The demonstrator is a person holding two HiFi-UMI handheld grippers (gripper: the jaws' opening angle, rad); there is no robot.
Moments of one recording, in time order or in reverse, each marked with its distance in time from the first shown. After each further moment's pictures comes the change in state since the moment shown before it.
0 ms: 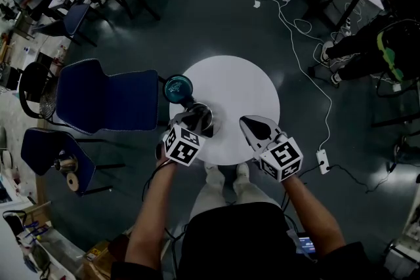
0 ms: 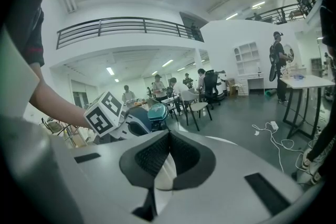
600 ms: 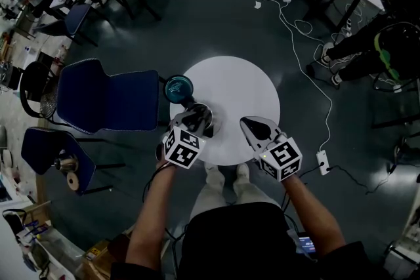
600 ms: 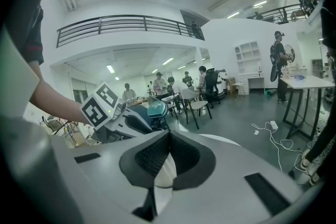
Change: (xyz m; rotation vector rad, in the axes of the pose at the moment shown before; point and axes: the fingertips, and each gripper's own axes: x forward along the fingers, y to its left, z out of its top) left arm -0.013 -0.002 0.013 0.001 -0.050 0.001; right arm 0.002 0.000 -0.003 -0.007 0.020 0.001
